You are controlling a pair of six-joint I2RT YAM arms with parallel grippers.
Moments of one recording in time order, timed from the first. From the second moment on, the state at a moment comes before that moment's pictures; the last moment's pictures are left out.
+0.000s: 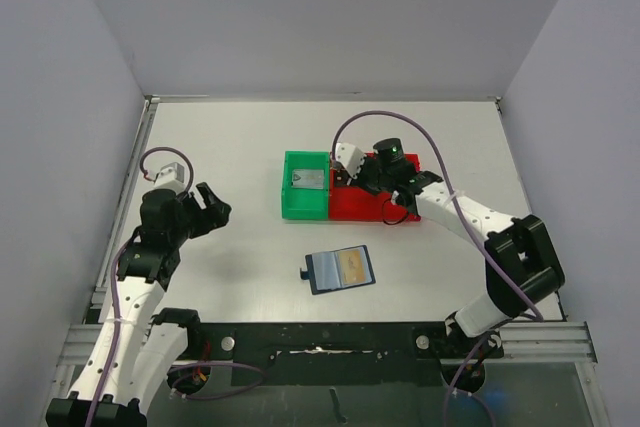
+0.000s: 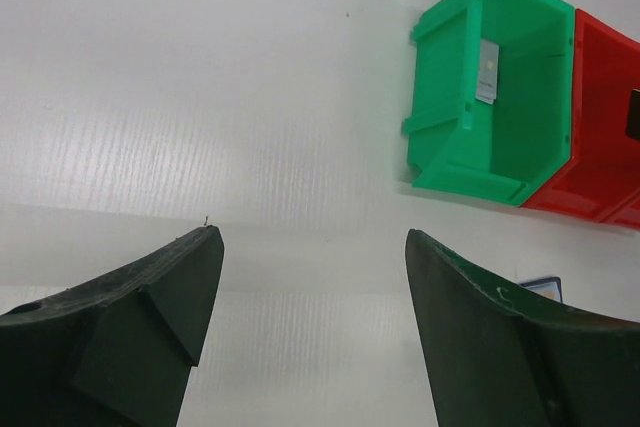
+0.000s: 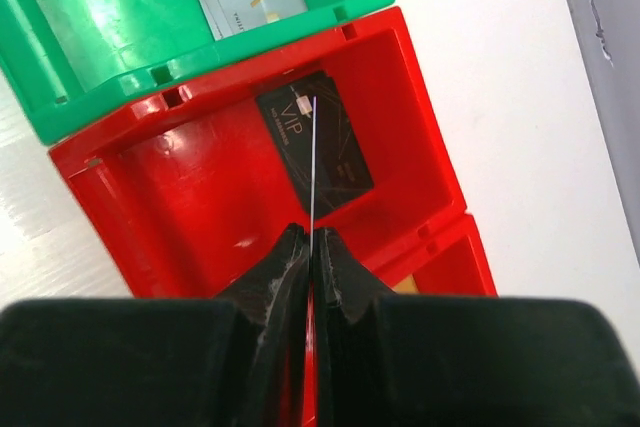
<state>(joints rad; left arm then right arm) -0.10 0.72 0.61 -0.44 0.08 -0.49 0.51 1.51 0.98 -0.12 -0.17 -0.68</state>
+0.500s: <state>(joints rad) -0.10 0.71 0.61 -0.43 0.04 -0.49 0.51 1.80 1.17 -0.15 -0.11 -0.88</state>
